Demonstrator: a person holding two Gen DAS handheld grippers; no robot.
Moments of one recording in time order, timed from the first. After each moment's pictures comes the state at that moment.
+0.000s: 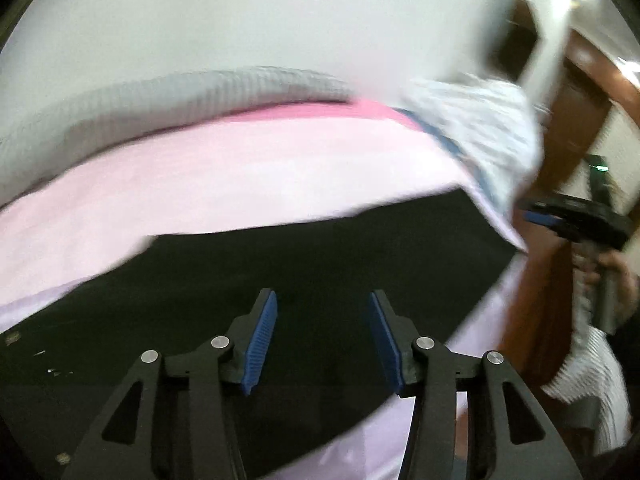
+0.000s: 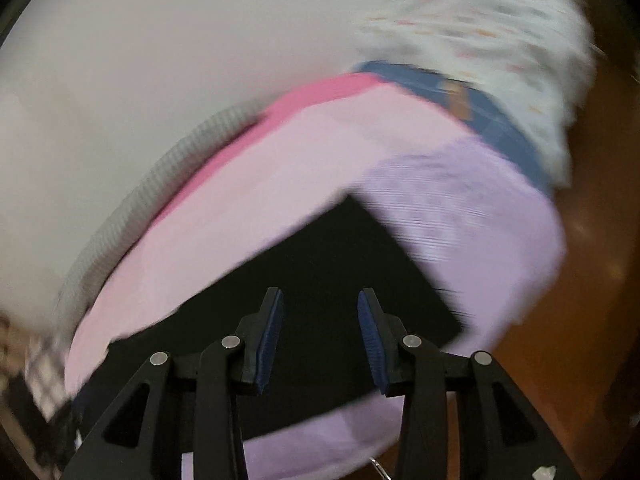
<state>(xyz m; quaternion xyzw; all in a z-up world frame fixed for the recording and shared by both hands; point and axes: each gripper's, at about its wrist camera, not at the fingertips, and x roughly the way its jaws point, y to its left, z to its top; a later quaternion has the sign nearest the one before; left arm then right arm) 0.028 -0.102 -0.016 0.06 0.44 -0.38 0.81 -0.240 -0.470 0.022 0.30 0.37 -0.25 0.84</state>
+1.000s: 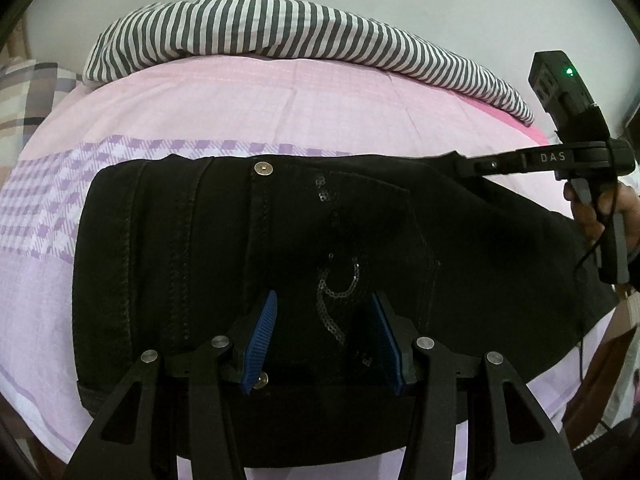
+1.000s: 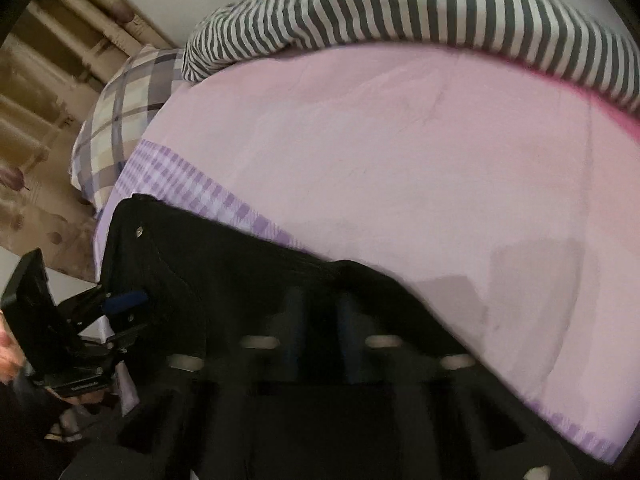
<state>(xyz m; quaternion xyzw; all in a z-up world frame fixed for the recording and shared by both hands) 0.058 0.081 -0.092 -0.01 0.51 -0.18 0.84 0.105 -0.168 -0.074 0.06 0.57 0.21 0.79</state>
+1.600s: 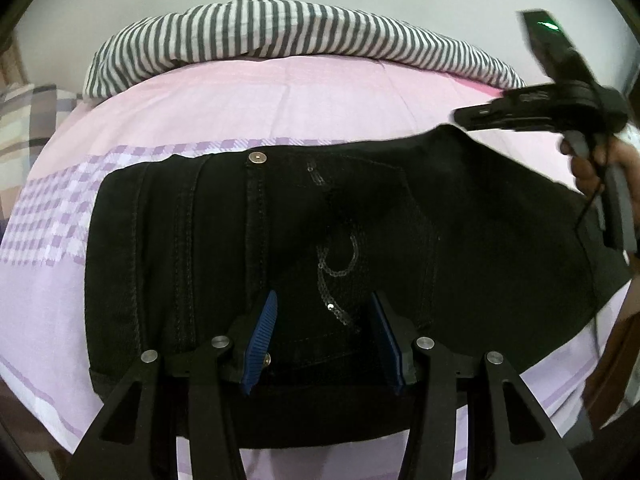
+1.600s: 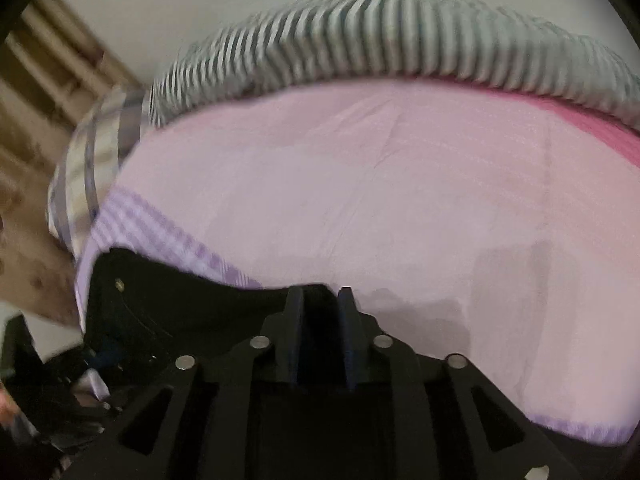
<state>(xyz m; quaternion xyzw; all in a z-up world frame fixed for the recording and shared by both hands) 0.044 0.072 -0.090 0.03 0.50 -0.17 0.85 0.109 -0.186 -0.058 0.10 0.53 0.13 0.83</state>
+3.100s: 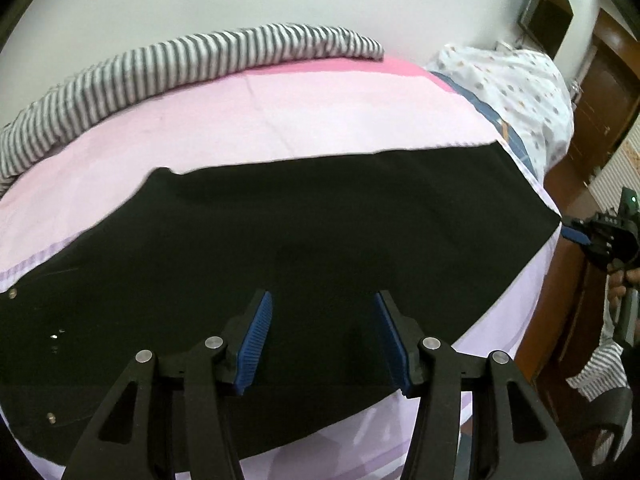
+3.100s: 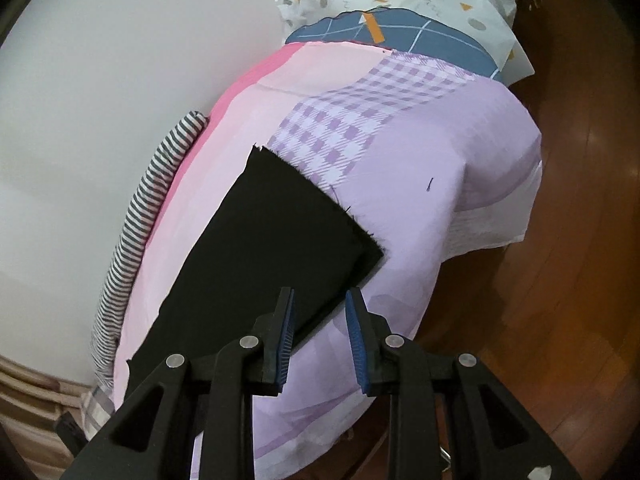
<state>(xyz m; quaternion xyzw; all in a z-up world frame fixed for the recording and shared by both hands) 0.000 -0.136 -0.061 0.11 0.48 -0.35 0.80 -0.337 -0.520 -0.061 0.47 0.31 -0.26 0.78</state>
